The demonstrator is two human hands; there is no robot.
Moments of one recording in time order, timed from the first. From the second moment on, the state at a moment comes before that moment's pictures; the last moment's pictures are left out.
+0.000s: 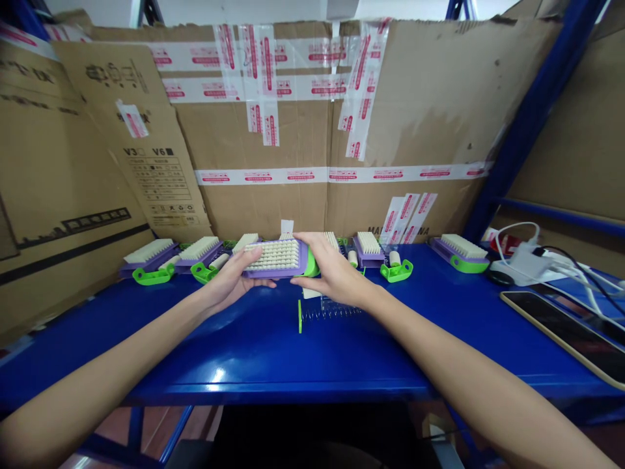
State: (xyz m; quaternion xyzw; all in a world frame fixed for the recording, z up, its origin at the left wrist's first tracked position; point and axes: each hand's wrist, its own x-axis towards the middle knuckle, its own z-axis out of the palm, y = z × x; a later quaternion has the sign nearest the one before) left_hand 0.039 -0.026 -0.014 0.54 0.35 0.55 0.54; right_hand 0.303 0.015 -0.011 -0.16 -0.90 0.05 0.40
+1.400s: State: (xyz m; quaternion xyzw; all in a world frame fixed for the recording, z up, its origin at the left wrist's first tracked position) left_hand 0.036 -0.027 -0.016 0.55 0.34 0.53 0.55; right_hand 0.295 0.011 -0.017 -0.16 -0.90 0.08 0.41
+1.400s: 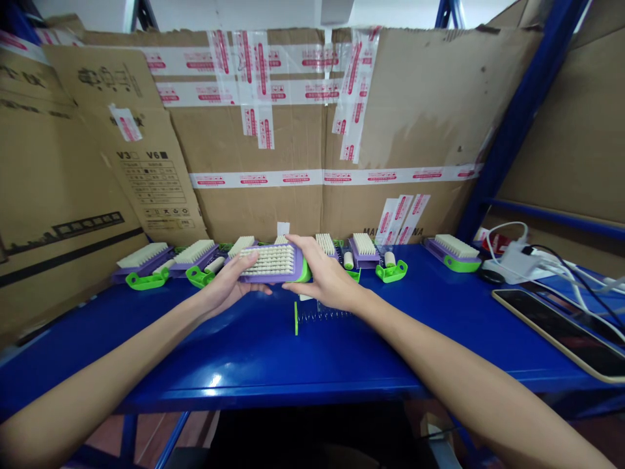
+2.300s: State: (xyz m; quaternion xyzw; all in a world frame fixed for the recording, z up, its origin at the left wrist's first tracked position) left_hand 0.043 -0.032 -0.015 0.55 0.33 0.52 0.56; right_hand 0.293 0.009 -0.018 -0.15 -0.90 0.08 0.41
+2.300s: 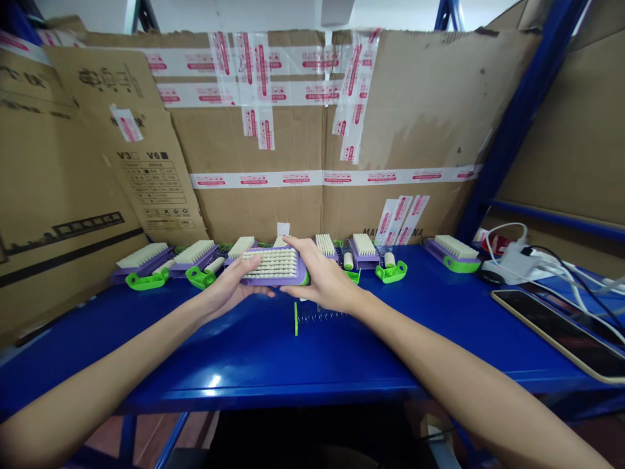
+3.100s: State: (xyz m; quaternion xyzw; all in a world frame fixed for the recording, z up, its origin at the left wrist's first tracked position) left_hand 0.039 -0.027 -0.013 0.54 0.36 0.56 0.52; right_hand 0.304 0.011 -0.011 -0.19 -0.90 0.10 0.39
